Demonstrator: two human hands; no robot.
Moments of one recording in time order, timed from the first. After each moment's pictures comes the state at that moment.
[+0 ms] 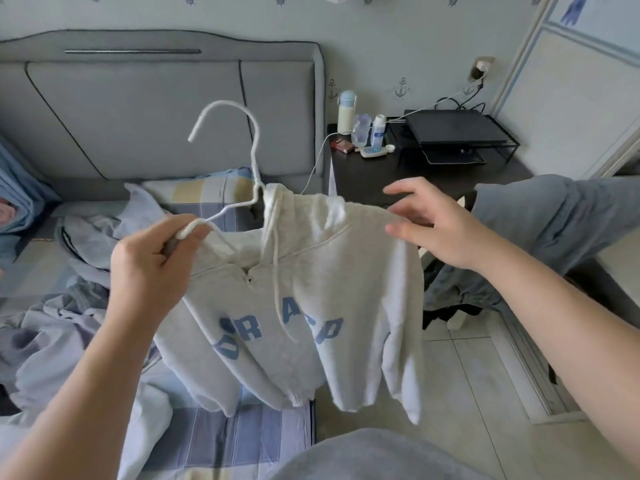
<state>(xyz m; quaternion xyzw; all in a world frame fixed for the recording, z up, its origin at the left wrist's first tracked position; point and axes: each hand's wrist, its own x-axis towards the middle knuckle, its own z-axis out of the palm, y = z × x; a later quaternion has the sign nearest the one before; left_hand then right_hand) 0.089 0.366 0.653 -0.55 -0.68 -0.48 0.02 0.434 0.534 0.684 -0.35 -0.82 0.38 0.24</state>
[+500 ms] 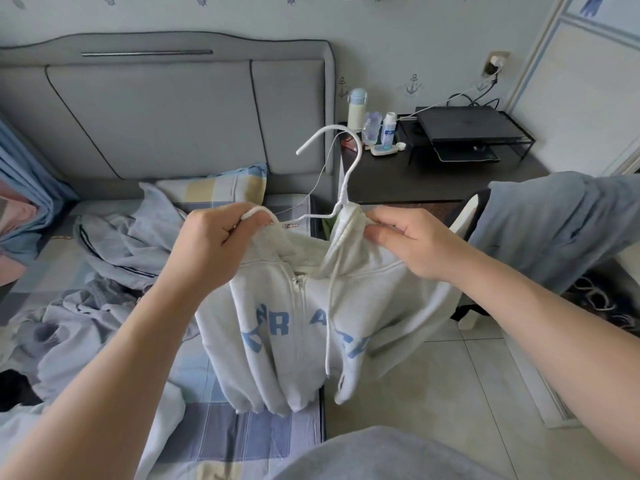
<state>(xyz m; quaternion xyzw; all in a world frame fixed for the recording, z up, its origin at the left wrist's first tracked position) 0.120 0.395 0.677 -0.65 -0.64 -0.41 -0.05 0.396 0.511 0.675 -0.29 -0.85 0.37 0.24</state>
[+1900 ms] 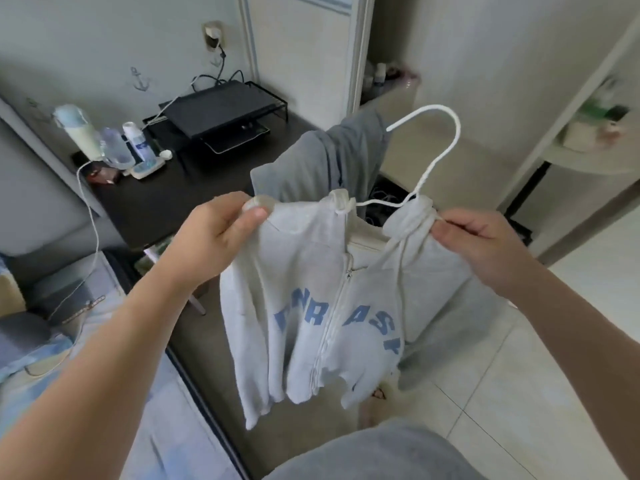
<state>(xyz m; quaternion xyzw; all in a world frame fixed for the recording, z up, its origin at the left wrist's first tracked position) 0.402 0.616 0.656 -0.83 -0.38 -0.28 -0.29 0.729 0.454 0.665 -0.58 -0.57 0.33 0.48</state>
